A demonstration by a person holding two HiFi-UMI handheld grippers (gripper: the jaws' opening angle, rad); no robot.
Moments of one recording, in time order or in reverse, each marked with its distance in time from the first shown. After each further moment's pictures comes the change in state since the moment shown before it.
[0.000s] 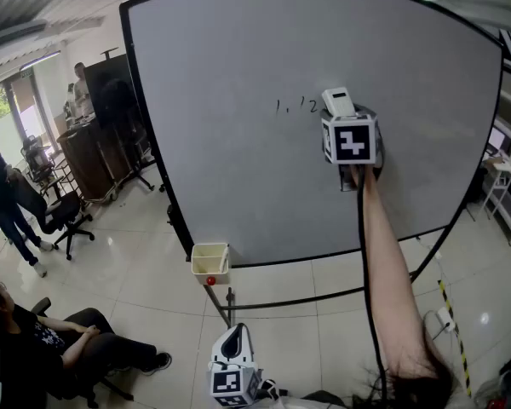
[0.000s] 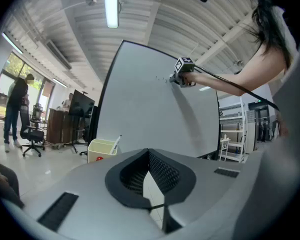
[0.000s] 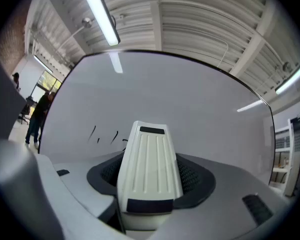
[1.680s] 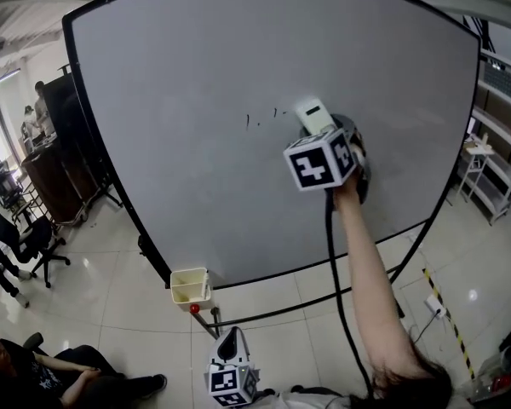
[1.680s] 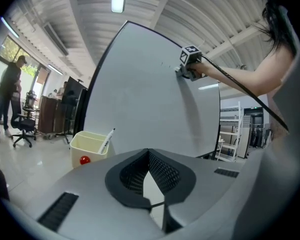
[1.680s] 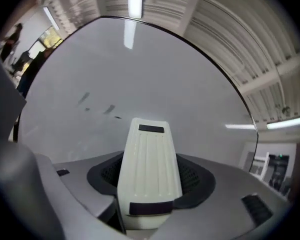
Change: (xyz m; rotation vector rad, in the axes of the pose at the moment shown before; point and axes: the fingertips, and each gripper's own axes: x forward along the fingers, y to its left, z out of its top) left arm 0.078 0.023 0.002 -0.081 0.053 -0.019; right arm 0.024 -0.002 -0.021 -0.291 0.149 -0.181
